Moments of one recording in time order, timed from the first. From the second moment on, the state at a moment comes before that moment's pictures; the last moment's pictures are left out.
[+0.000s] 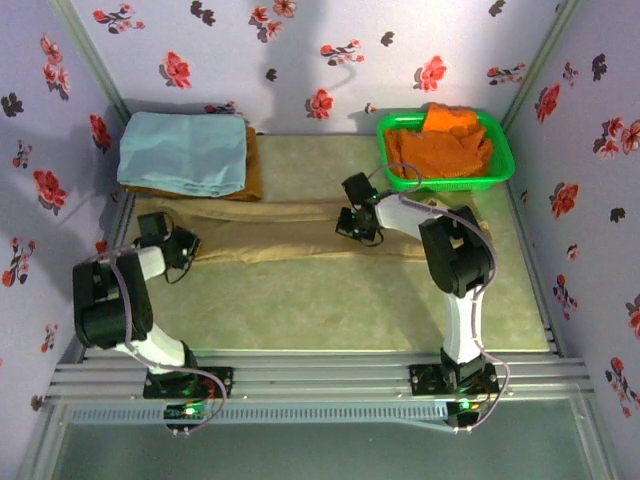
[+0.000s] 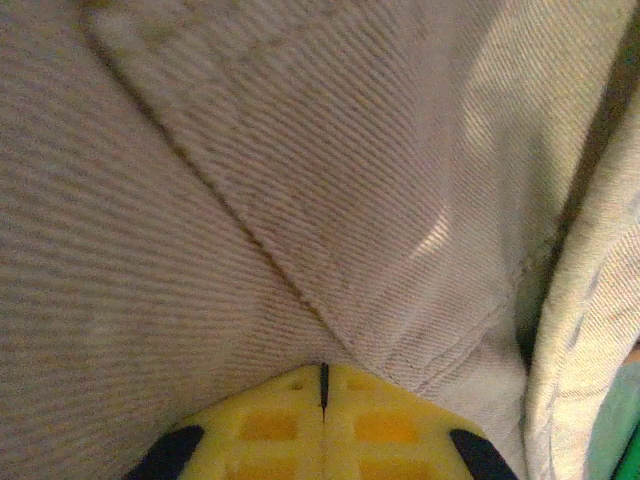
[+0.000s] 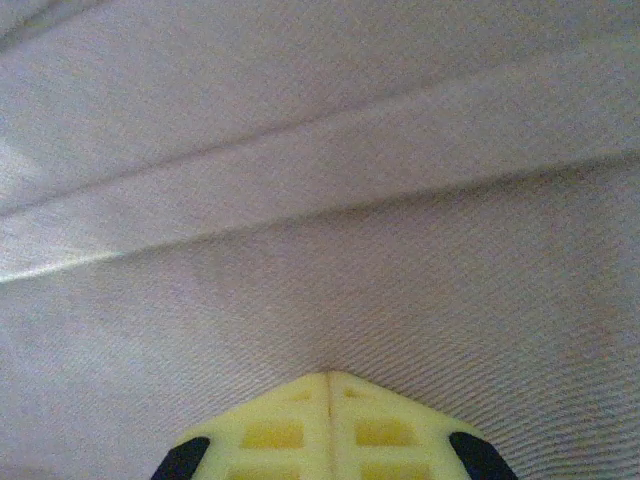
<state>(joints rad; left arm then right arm) 0.21 1.55 0.62 0.02 0.30 -0.99 0.52 2.00 1.31 -0.45 -0.14 0.74</state>
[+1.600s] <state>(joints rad) 0.22 1.32 0.43 0.02 0.34 -1.07 -0.30 1.58 0.84 -0.49 -0.34 0.91</state>
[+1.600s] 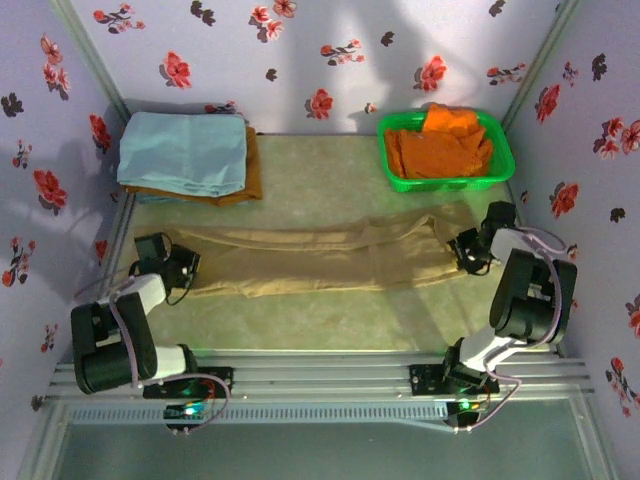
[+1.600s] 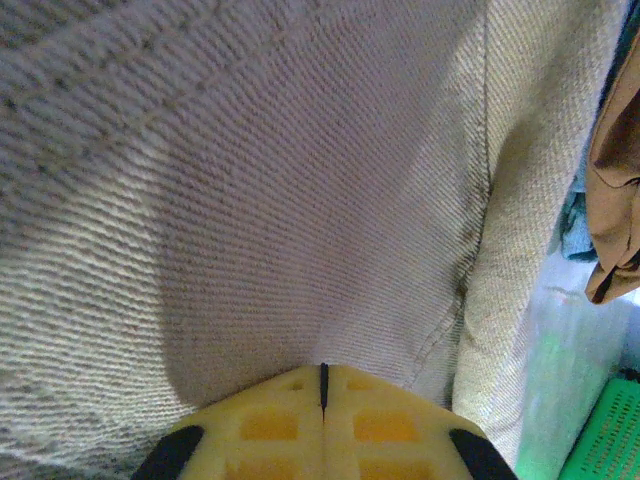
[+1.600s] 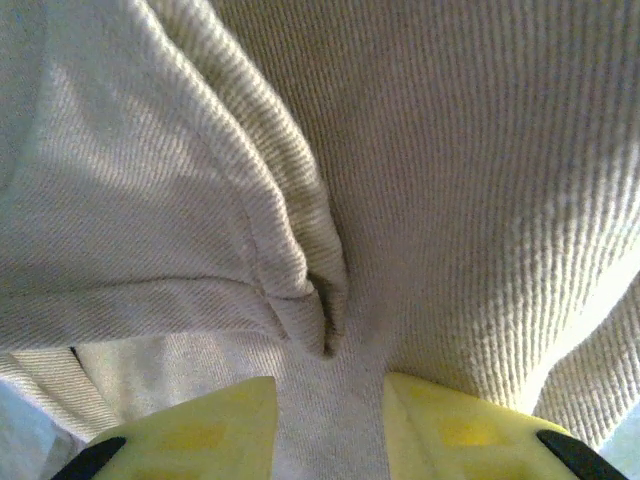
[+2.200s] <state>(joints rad) 0.22 1.32 0.42 0.05 0.36 -1.07 -0.31 1.68 0.91 -0.45 -0.34 0.90</state>
